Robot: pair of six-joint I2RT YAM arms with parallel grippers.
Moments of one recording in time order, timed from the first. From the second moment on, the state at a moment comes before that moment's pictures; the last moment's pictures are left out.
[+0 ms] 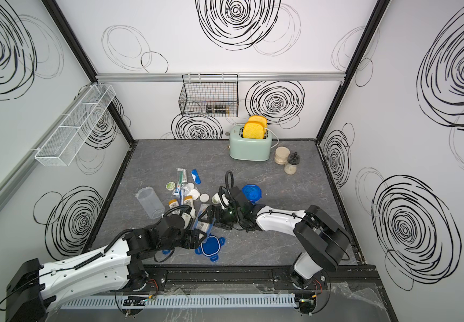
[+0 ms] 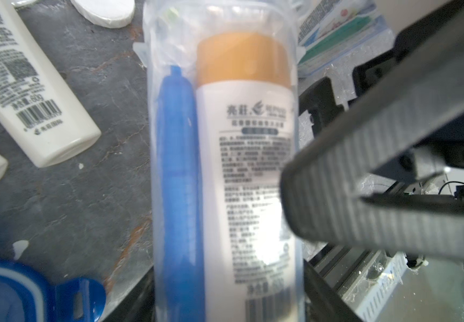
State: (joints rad) left arm -0.92 0.88 0.45 -0.38 0.02 -0.78; right arm 0.87 1.53 0.72 0.15 -0.58 1.02
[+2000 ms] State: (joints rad) left arm -0.58 1.38 1.06 -1.05 0.36 -0.52; right arm 0.79 0.66 0.29 -0.16 -0.29 0.62
